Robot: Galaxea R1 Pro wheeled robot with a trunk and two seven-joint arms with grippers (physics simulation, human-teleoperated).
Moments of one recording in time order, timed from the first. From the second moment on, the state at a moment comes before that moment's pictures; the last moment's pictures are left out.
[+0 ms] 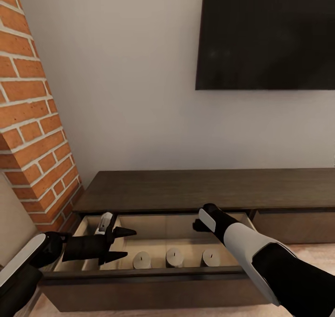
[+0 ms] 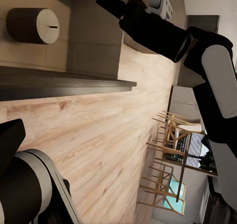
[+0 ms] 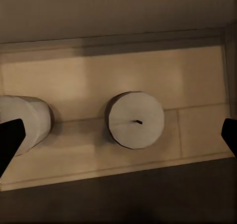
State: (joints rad) left arm -0.35 0.45 -0.27 -1.53 2.19 1.00 0.56; right arm -1.03 0.11 0.52 -0.19 -0.69 0.65 -0.41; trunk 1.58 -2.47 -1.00
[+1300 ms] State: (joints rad) left arm -0.35 0.45 -0.26 -1.53 2.19 1.00 0.57; right arm -0.97 0.11 0.52 -0.18 -0.80 0.72 -0.34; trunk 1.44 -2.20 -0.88
